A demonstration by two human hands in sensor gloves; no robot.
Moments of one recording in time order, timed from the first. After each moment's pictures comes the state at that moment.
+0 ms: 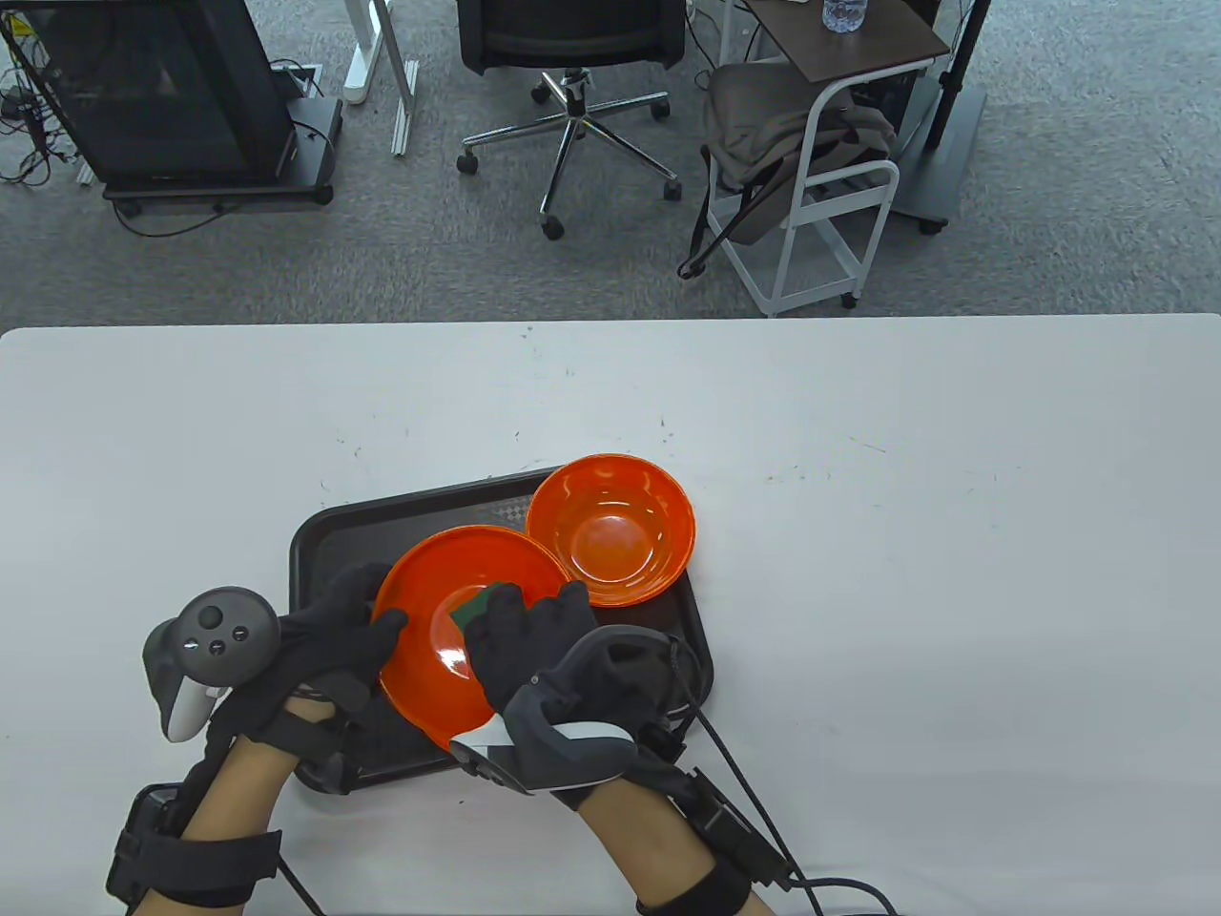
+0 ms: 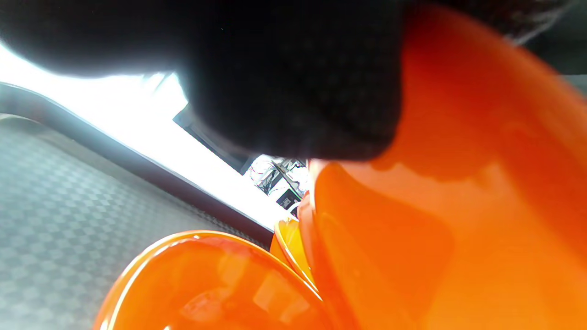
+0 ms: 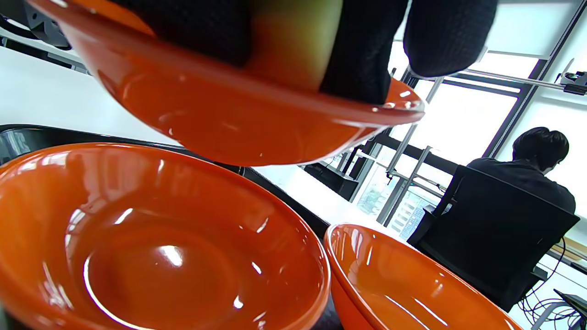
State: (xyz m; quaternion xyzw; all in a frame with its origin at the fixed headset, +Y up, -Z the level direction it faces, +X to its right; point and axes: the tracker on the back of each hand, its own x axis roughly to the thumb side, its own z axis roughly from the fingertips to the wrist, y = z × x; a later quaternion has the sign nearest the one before) left_hand -0.307 -0.658 -0.255 0.01 -0.12 0.37 0.92; right_hand -0.082 -0.653 -0.206 -0.38 0.13 -0.91 0.15
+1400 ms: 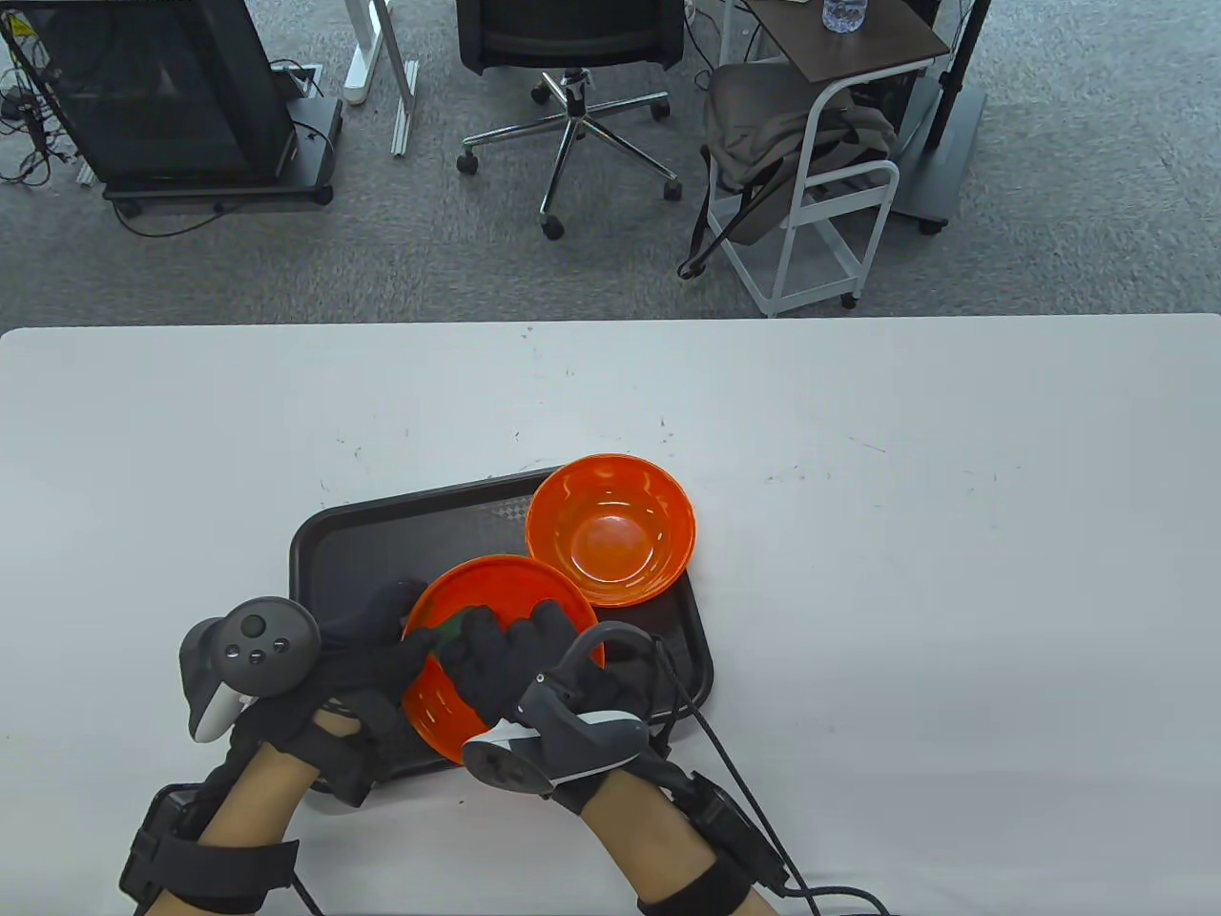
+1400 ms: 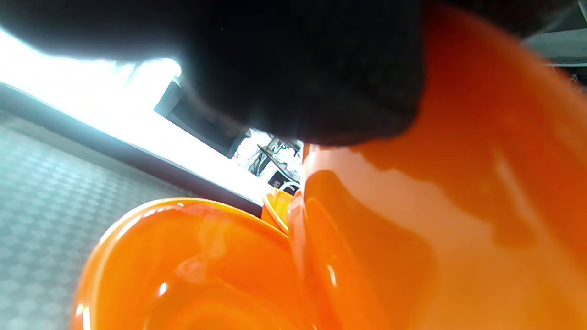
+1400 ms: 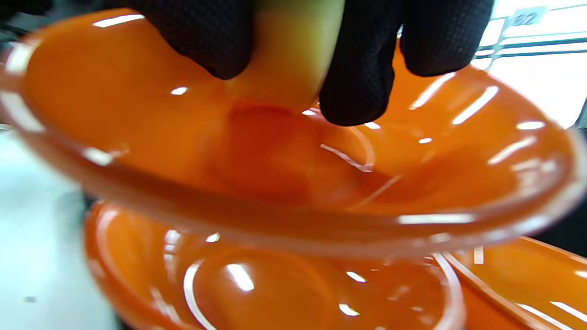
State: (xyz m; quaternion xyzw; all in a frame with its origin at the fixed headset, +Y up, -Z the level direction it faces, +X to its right) left_hand -0.290 -0.664 -0.253 0.00 -0.16 0.33 0.93; right_hand -0.083 -0.664 -0.205 -0.46 0.09 -0.88 0.04
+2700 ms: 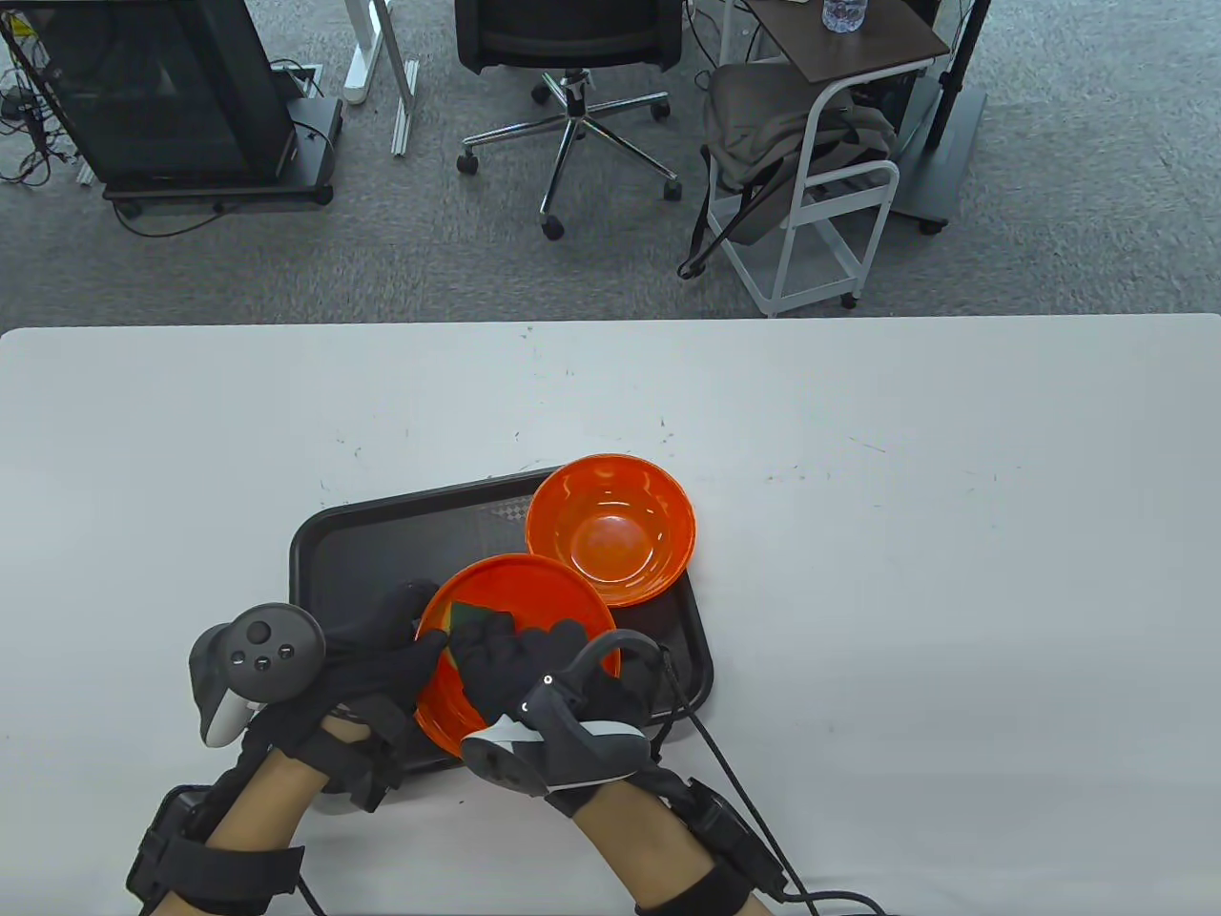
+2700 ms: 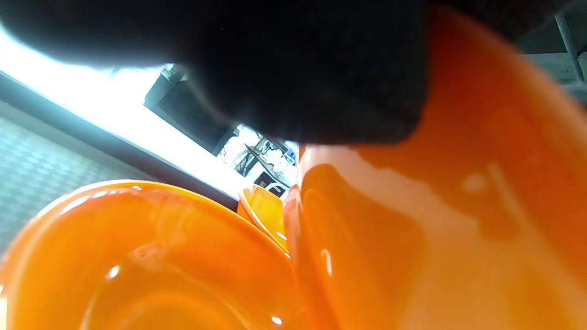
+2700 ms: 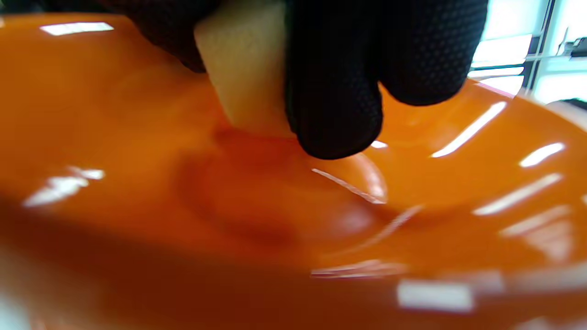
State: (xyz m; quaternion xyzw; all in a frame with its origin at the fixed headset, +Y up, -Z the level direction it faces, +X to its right) left_hand -0.280 -0.667 -0.249 0.00 -0.17 0.36 0.92; right_hand -0.078 -0.654 -0.204 -0.40 0.13 -0.91 -0.01
